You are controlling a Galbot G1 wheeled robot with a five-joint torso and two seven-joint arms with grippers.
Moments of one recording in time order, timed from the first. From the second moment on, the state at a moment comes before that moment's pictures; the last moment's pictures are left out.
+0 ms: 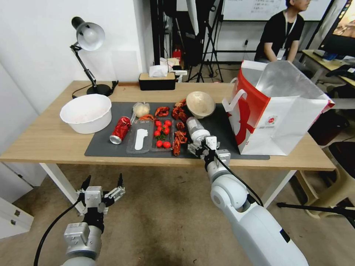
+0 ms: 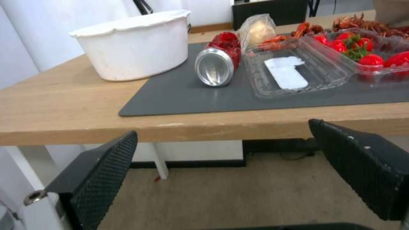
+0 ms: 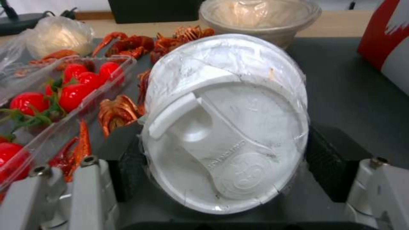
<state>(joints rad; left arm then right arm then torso) 1.82 -1.41 -0.56 -2.26 -0.11 0.07 -0.17 -1.03 1.25 0.05 1.90 0.44 -0.38 0.42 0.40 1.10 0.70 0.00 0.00</state>
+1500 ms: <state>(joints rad) 1.81 -1.38 -0.56 -2.28 -0.13 0.08 -0.17 -1.02 1.02 0.50 2.17 0.54 -0.19 0.36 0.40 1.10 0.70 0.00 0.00</state>
